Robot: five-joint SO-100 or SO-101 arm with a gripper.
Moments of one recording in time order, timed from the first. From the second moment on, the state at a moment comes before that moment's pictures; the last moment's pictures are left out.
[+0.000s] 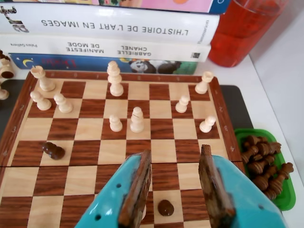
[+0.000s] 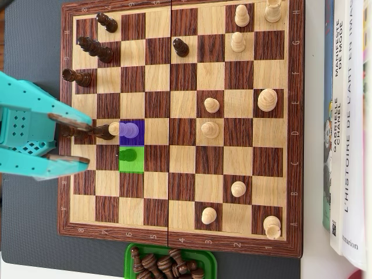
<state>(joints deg) 5.5 177.1 142.0 60.5 84.5</state>
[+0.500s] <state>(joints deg) 11.4 151.9 126.1 85.9 84.5</state>
